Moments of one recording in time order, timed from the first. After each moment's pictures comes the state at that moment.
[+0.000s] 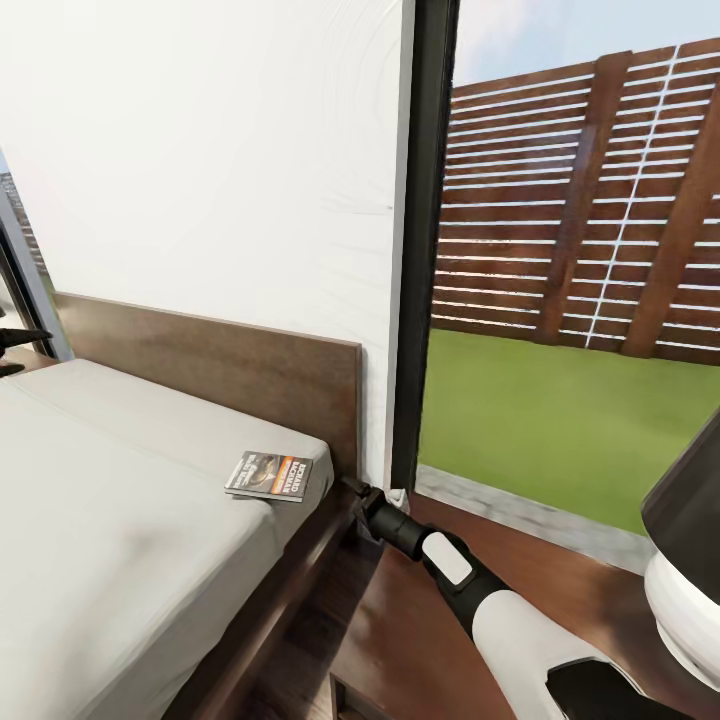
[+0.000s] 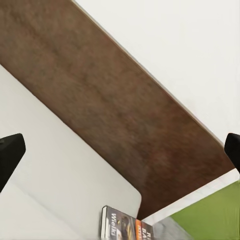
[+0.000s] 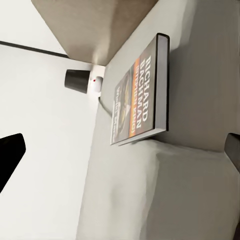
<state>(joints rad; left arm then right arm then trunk) -1.13 0.85 0.07 -0.79 0.89 1.00 -0.43 -0.78 0.17 0.13 -0.34 -1.03 0.39 0.56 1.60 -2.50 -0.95</state>
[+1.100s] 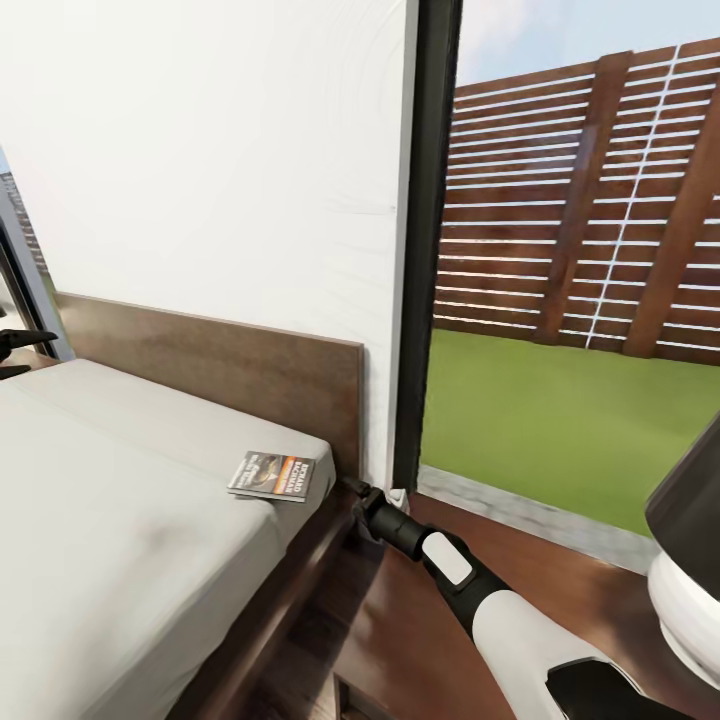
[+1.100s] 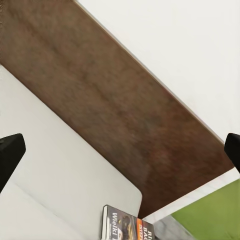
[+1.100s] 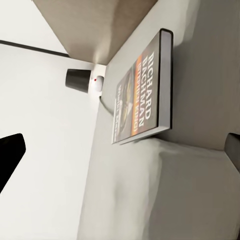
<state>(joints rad) -1.13 0.84 0.06 -0.79 0.89 0.99 -0.43 -0.78 0.17 0.13 -0.34 -1.02 0.40 0.56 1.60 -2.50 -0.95</state>
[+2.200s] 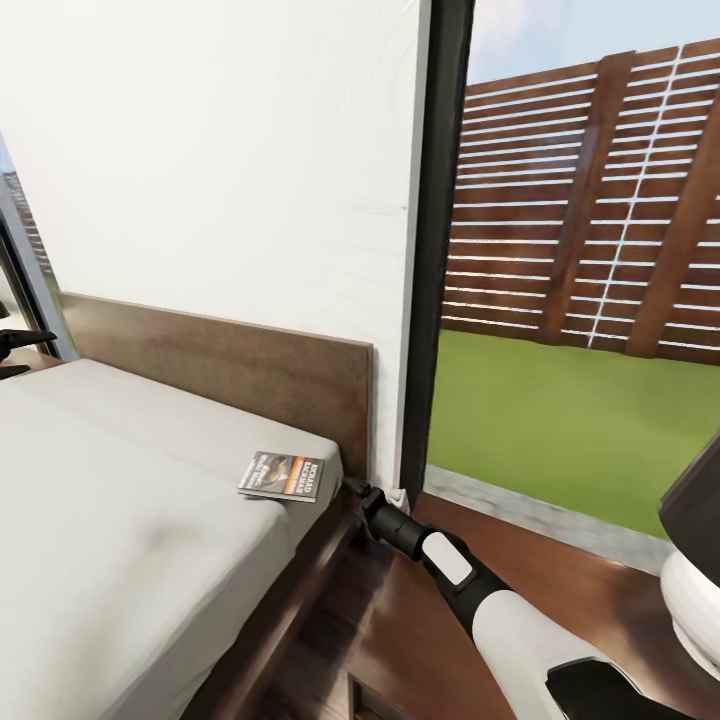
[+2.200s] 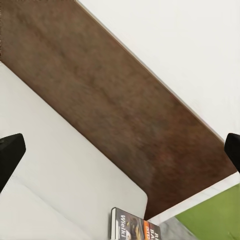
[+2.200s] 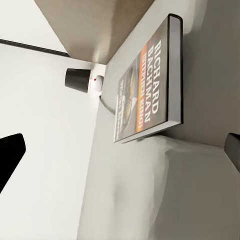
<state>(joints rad) -1.13 0.84 0.06 -0.79 0.89 0.99 -0.43 -0.78 0.17 0.13 -0.34 -1.02 0.40 0.56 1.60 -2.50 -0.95</state>
